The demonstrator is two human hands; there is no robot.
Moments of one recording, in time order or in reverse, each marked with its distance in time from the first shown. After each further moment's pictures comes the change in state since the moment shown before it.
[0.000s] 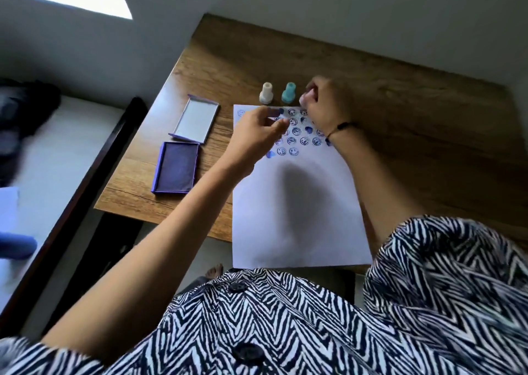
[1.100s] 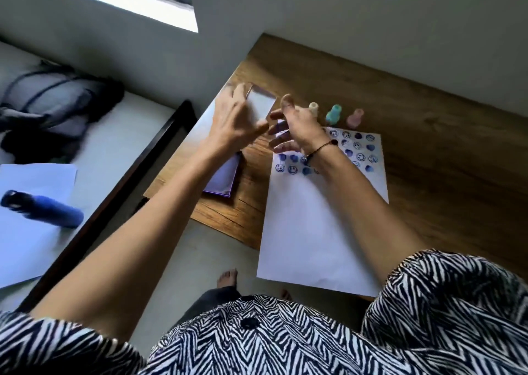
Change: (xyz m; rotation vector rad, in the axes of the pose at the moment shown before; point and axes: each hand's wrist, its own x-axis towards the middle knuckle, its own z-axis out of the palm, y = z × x) left_hand 0.024 -0.012 -0.094 0.763 0.374 0.191; right_hand -0.029 -0.106 0.032 0.810 -0.550 0.276
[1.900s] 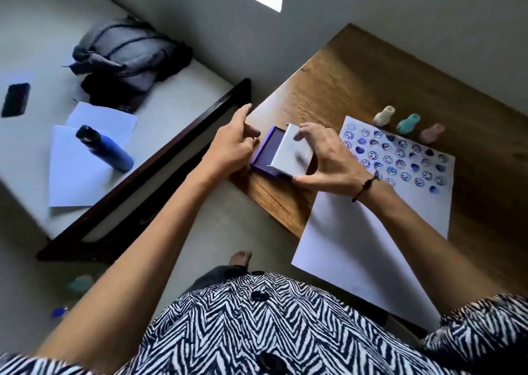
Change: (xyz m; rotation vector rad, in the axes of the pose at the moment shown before) left_hand -0.089 -0.074 -0.046 -0.347 -0.107 -0.369; right_hand -0.024 0.039 0.027 -0.937 -0.343 -0.740
